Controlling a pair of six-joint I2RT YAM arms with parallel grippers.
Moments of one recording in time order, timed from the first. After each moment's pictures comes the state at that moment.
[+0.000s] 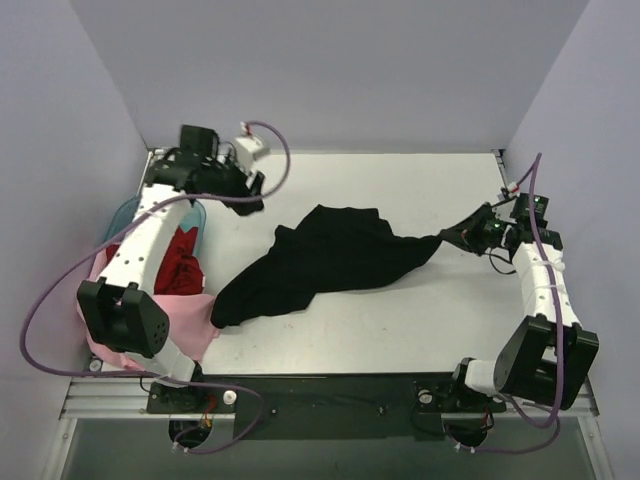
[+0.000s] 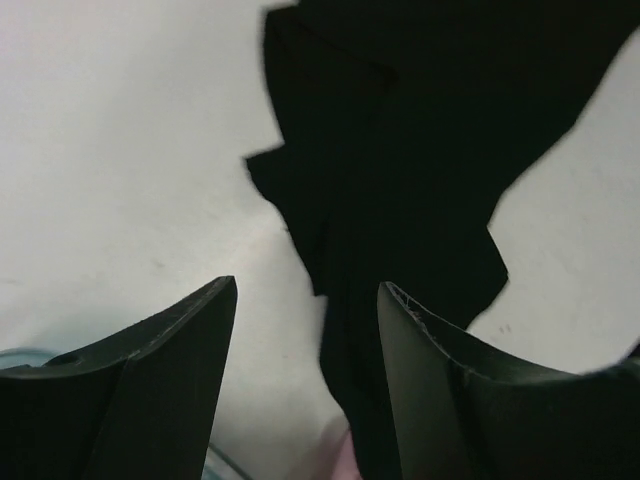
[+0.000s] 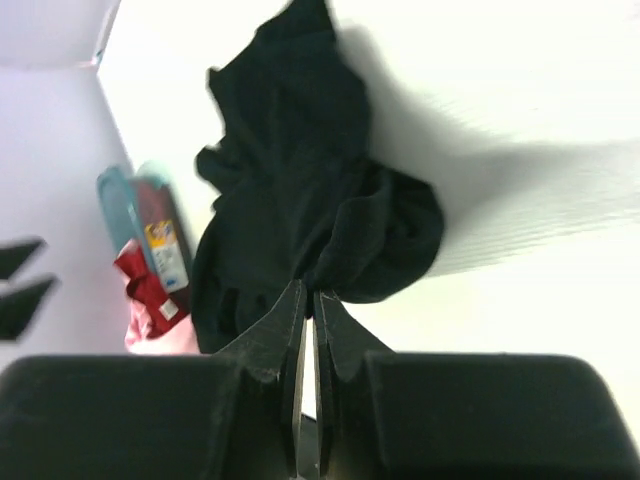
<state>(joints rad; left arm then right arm) -0.14 1.61 1.71 -0.85 0.49 0.39 -0.25 1.29 0.97 -0.53 -0.69 0.58</state>
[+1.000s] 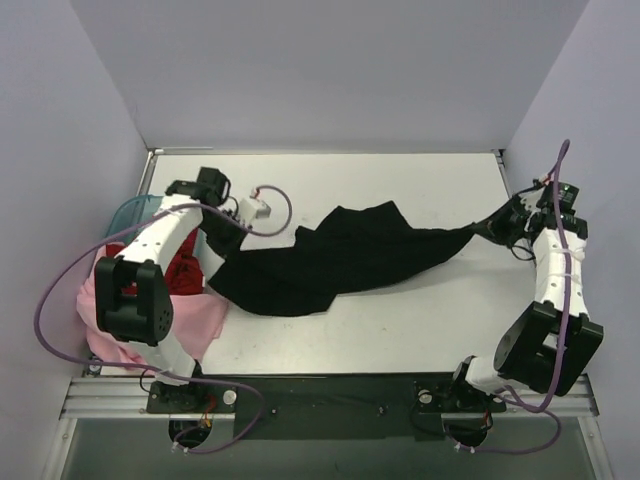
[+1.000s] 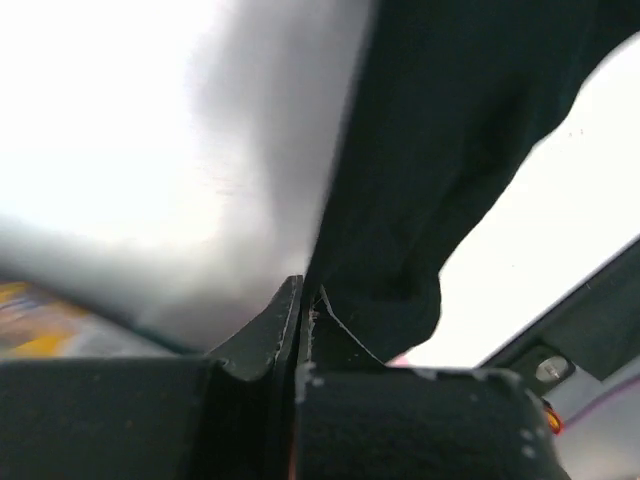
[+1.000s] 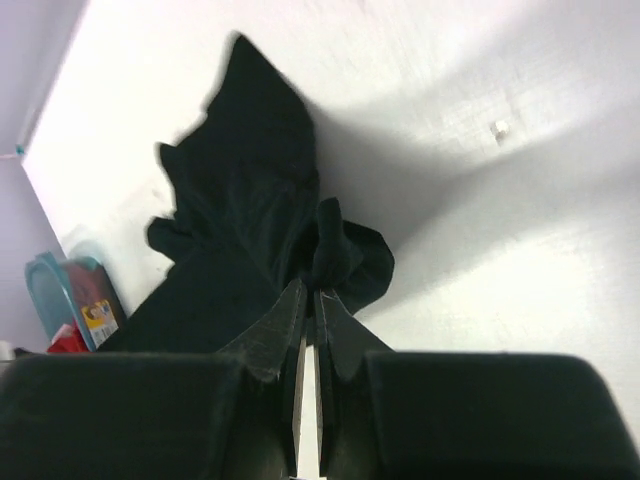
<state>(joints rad) -0.21 1.68 1.30 -1.08 0.32 0.64 -0.42 1.39 1.10 -0.68 -0.50 0.42</state>
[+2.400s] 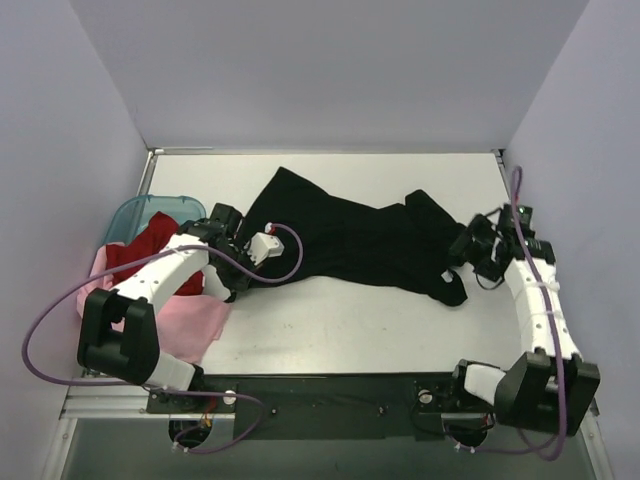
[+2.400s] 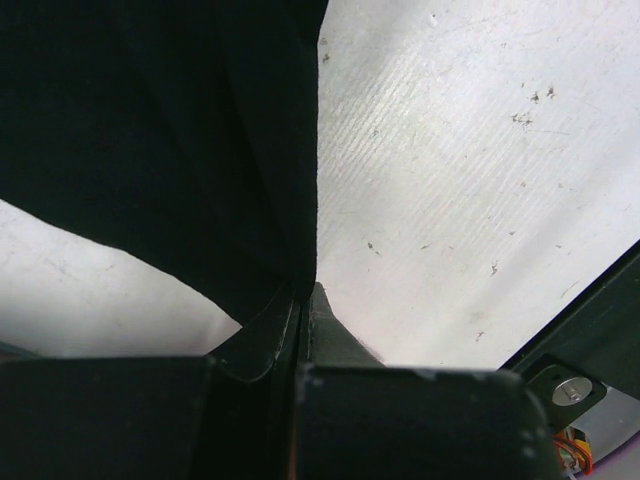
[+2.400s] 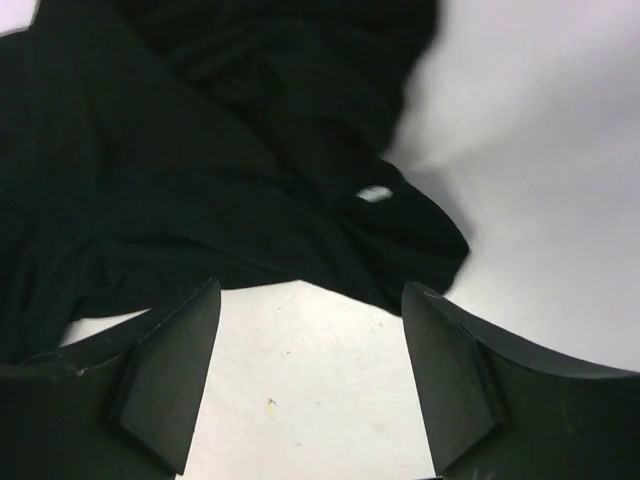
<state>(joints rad) -0.32 1.47 1.02 -0.89 0.29 0.63 -0.25 1.11 0.84 -0.71 -0.10 0.50</state>
